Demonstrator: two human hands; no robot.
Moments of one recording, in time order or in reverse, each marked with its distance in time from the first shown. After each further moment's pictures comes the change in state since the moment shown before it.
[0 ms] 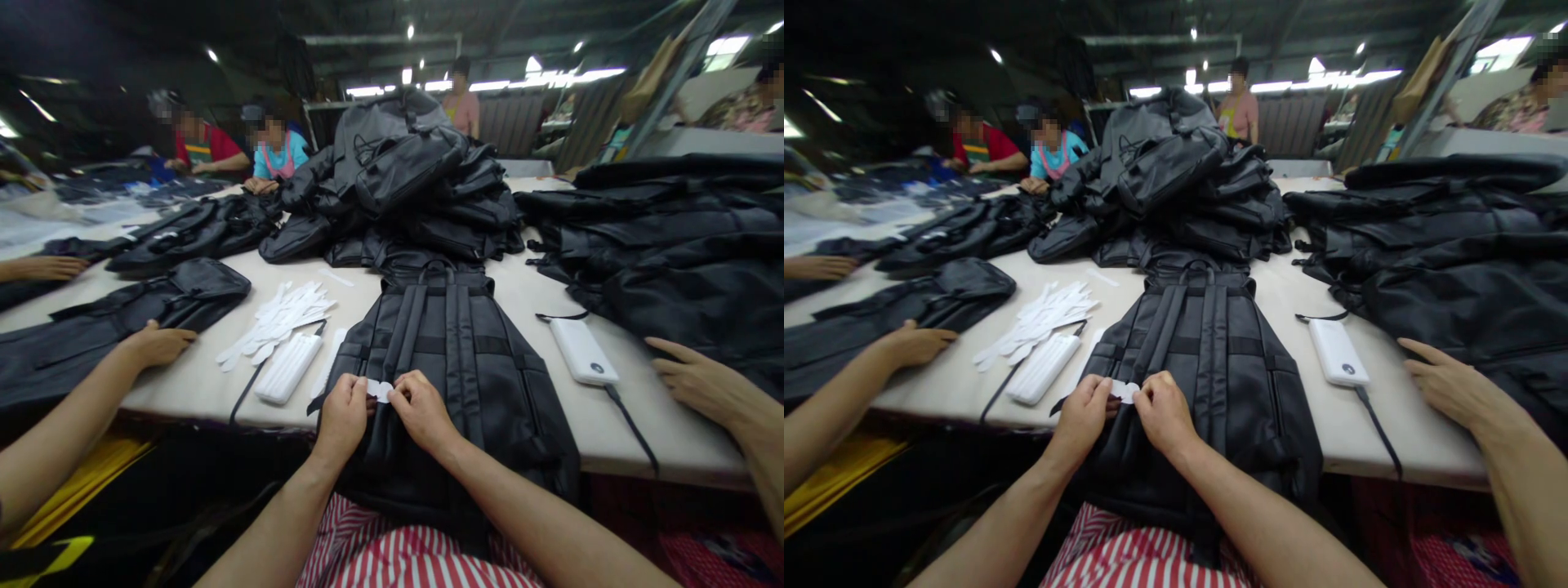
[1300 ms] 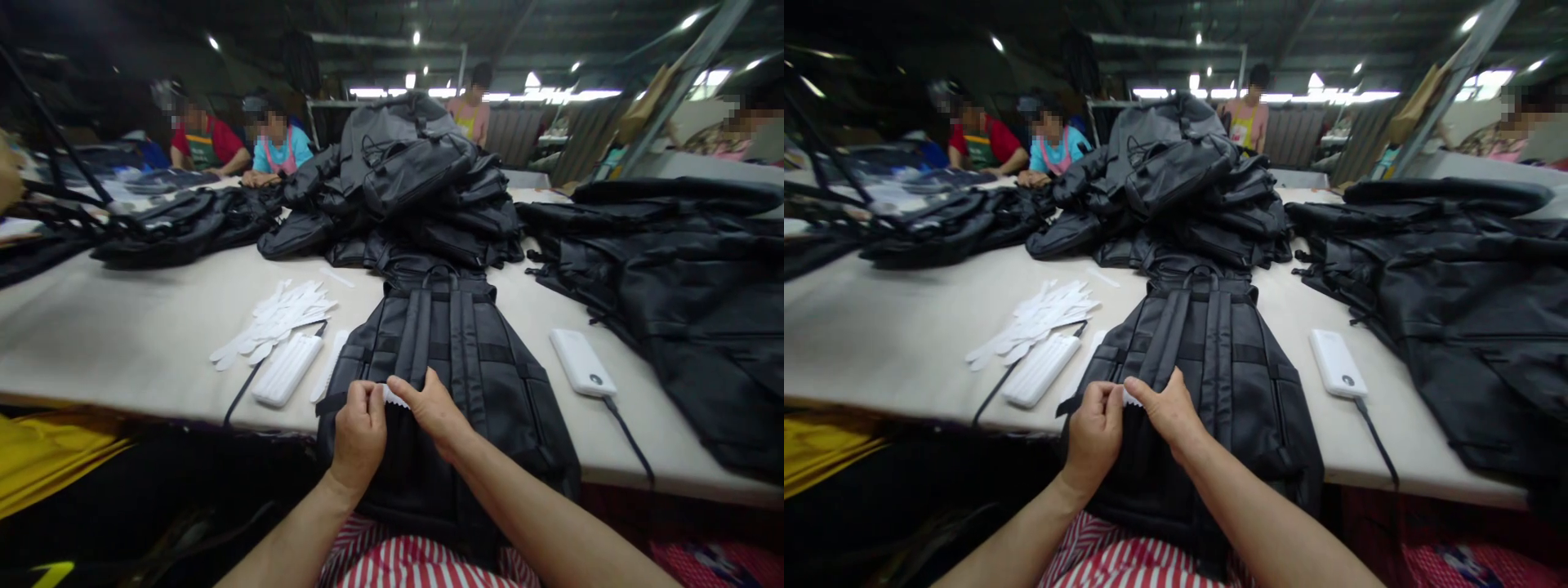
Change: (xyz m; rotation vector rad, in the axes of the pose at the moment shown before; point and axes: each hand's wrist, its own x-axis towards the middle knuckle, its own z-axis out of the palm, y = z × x) left_hand -0.021 0.007 0.011 0.303 0.264 0.384; right_hand 0.007 -0.029 -0.015 0.460 0.075 0.455
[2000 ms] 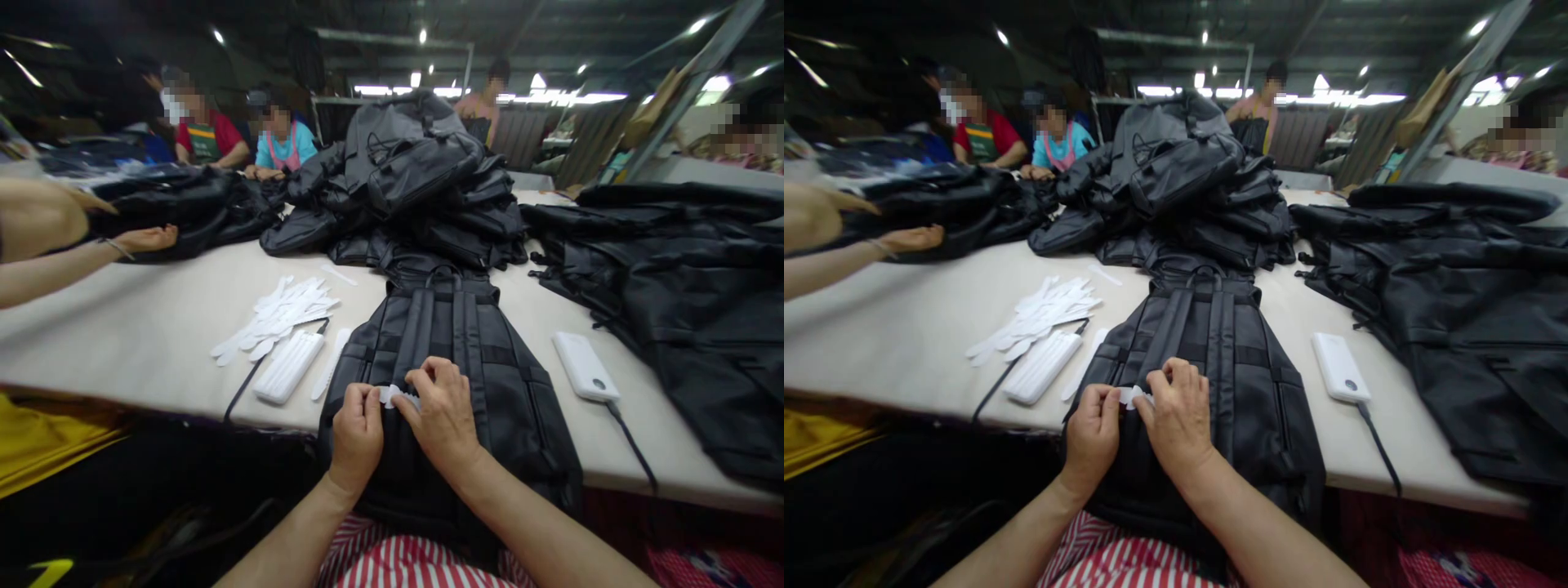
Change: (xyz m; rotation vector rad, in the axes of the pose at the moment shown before) left_hand -0.002 -0.009 0.001 -0.034 0.024 -0.008; right_hand -0.018 -0.007 -0.004 -1.016 0.177 -0.707
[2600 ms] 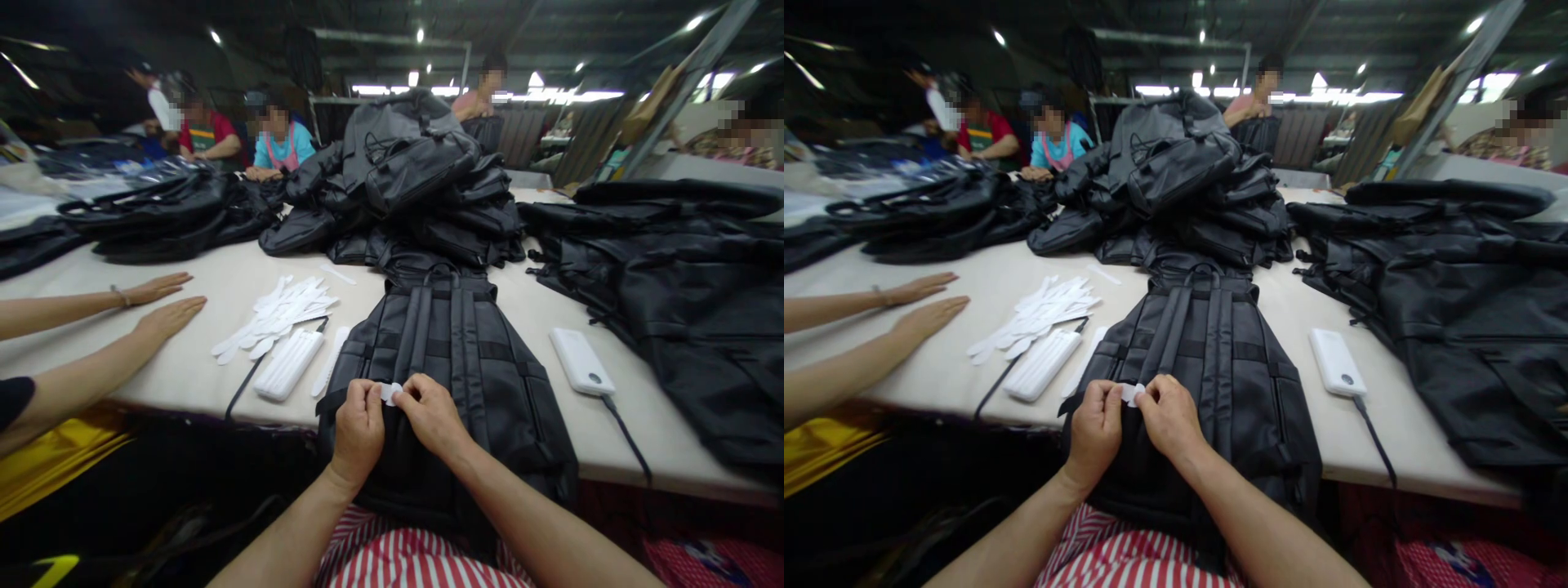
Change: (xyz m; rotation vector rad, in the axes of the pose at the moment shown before) left_hand -0.001 -0.001 0.003 0.032 -0.020 0.053; right_hand 0.002 0.005 0.014 0.434 -0.256 0.301
